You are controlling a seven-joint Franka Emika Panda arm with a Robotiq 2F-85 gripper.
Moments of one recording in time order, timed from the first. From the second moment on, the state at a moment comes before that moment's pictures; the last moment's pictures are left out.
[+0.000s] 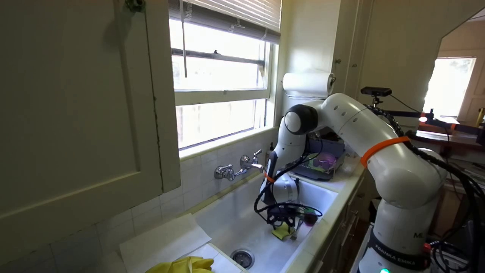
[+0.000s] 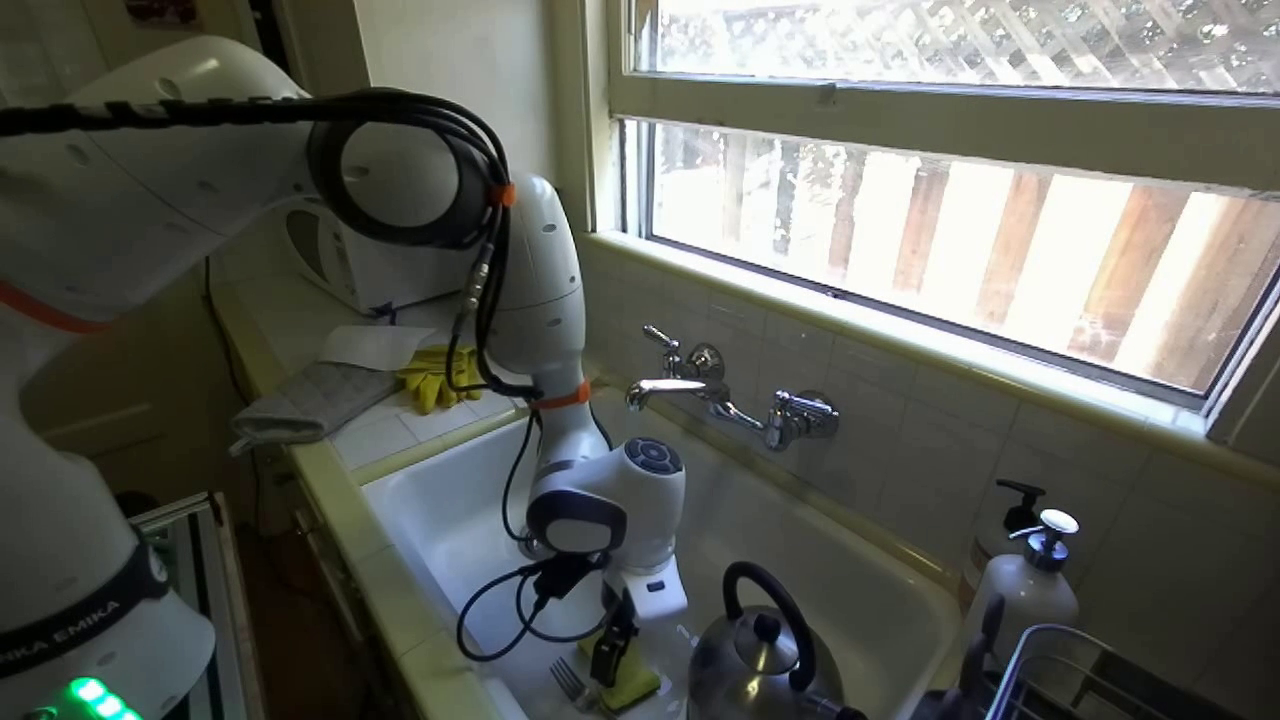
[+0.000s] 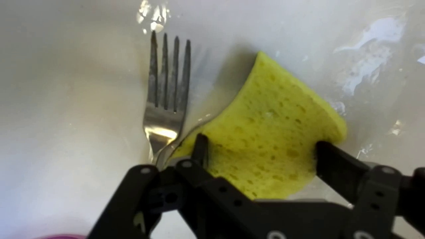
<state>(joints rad) -0.16 0.98 -0.12 -2.06 0.38 2.90 0.46</state>
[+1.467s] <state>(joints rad) -0.43 0.85 0.13 -2.15 0.48 2.99 0.27</state>
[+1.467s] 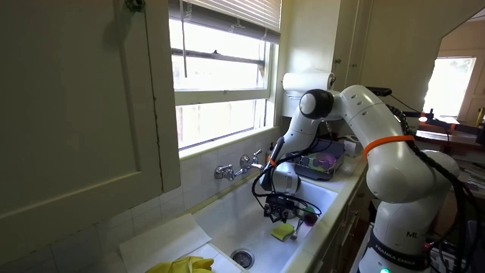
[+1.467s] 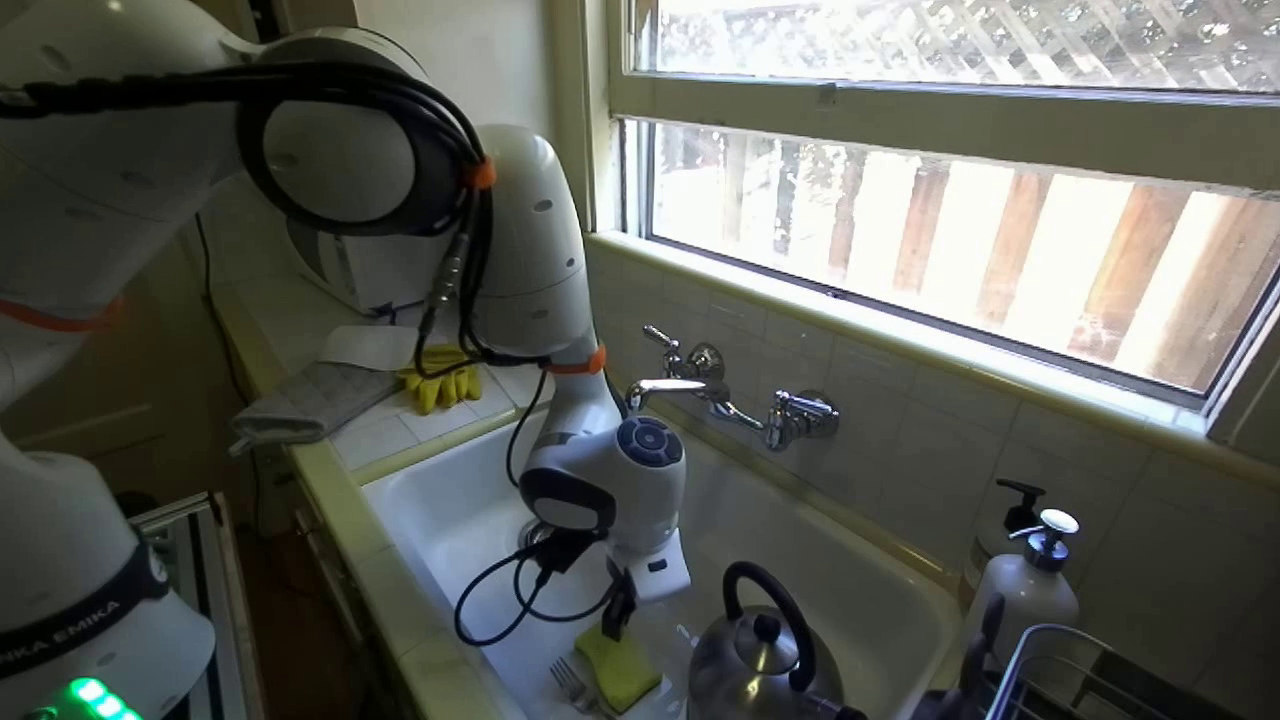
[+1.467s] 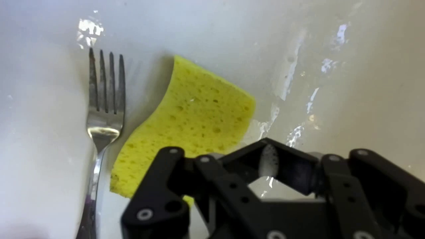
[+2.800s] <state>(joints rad) -0.21 0.86 -0.11 -2.16 0.37 2.94 0.26</state>
